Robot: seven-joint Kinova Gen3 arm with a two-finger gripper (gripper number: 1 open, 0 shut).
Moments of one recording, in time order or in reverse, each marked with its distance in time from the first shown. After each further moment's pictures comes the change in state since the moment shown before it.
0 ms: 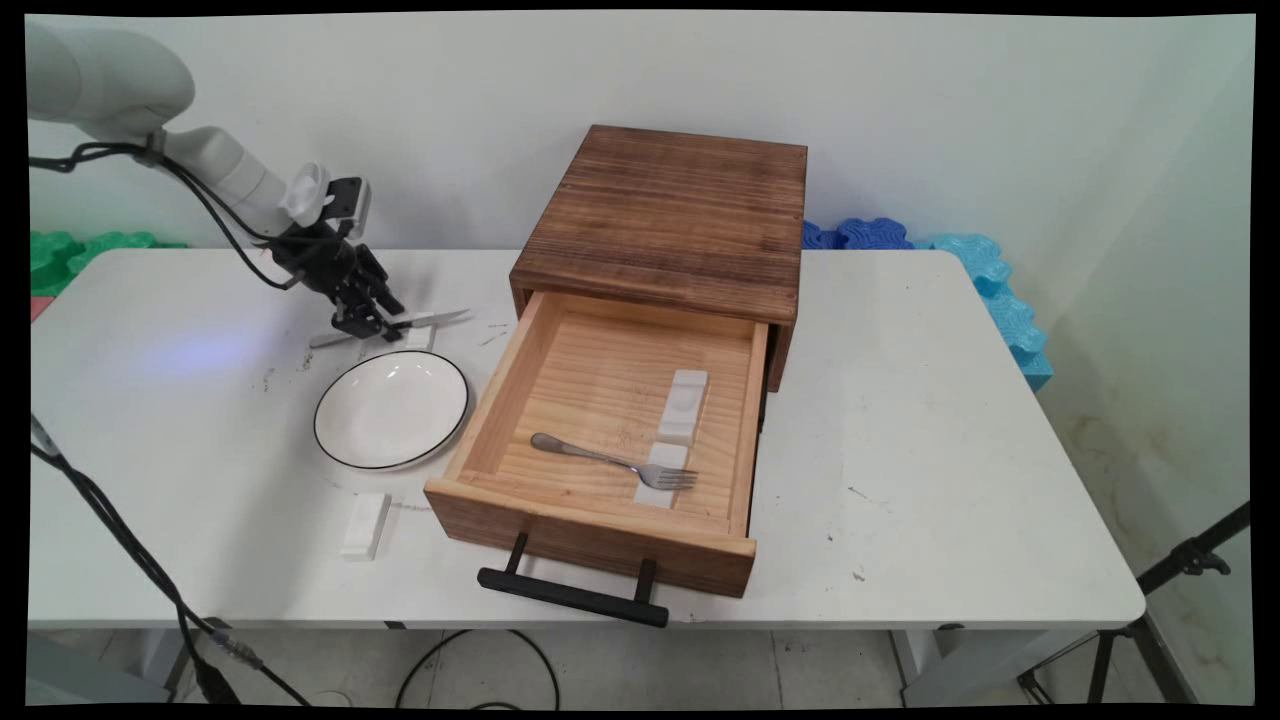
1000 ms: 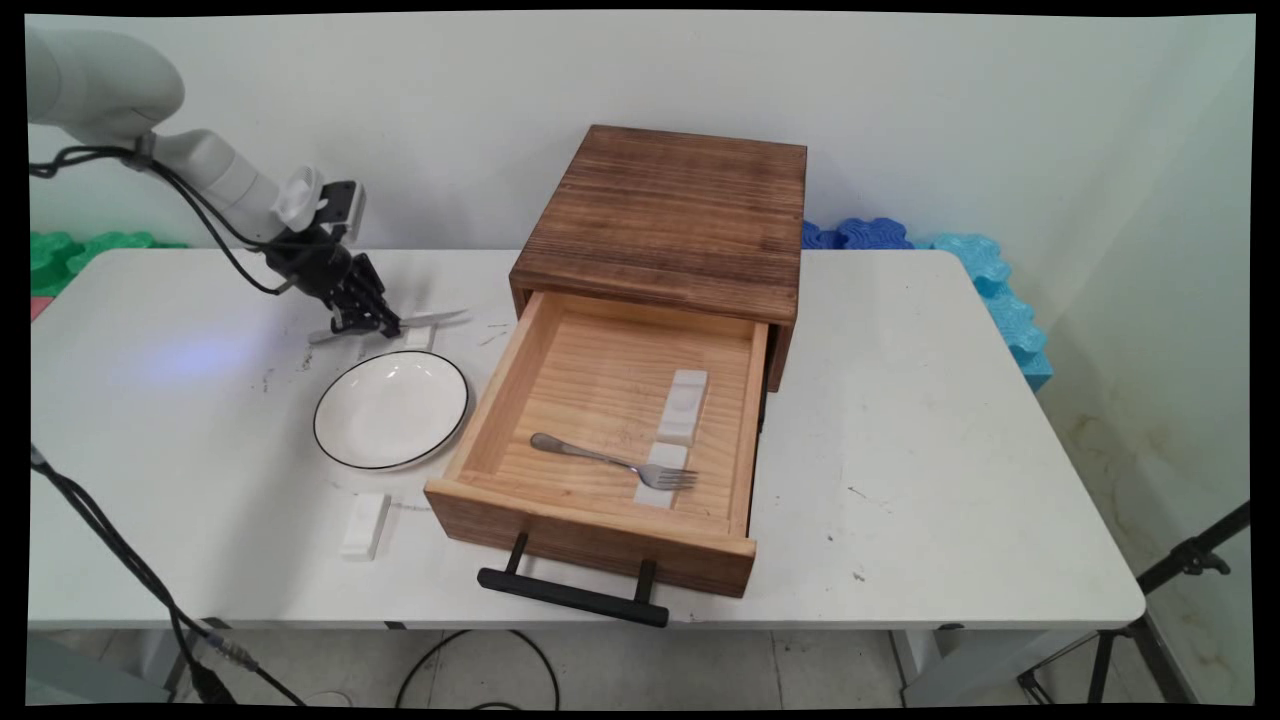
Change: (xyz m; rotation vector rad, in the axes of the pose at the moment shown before) arm 0.000 0.012 -0.008 0.001 0.006 0.022
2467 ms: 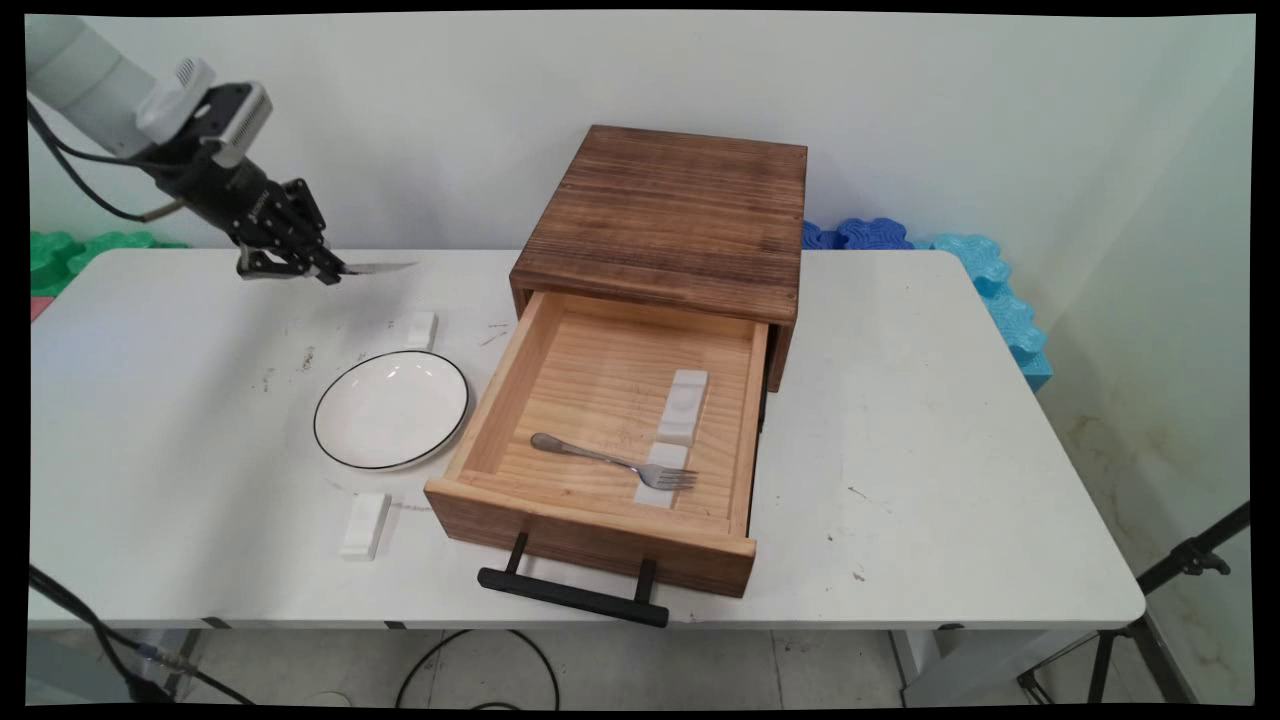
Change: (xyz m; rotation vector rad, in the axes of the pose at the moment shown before) arm 0.025 0.040 -0.147 0.005 0.059 0.229
